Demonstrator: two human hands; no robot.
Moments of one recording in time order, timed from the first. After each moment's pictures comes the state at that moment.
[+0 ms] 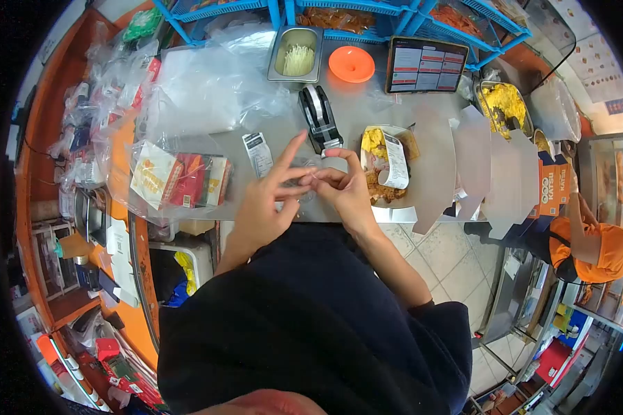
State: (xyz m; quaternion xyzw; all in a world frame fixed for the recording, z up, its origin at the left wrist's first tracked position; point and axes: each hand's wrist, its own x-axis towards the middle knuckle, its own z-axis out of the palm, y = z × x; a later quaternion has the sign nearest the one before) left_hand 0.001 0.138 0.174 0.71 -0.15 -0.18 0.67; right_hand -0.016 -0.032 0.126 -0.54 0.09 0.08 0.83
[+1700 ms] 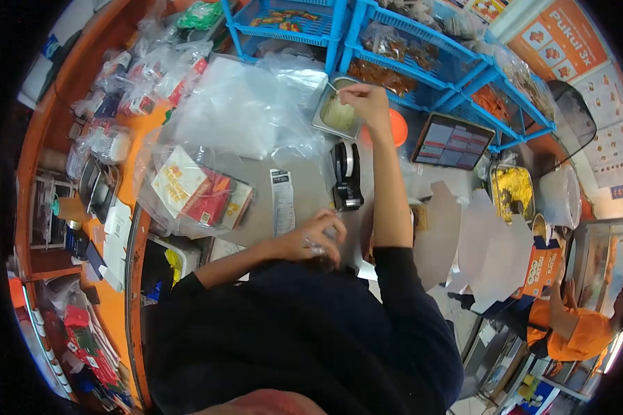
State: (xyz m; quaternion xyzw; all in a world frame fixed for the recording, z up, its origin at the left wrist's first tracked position) left_hand 0.046 0.136 0.068 0.66 -0.49 -0.13 0.55; right_hand 0.261 -0.044 0.130 -0.82 -0.08 0.00 0.57
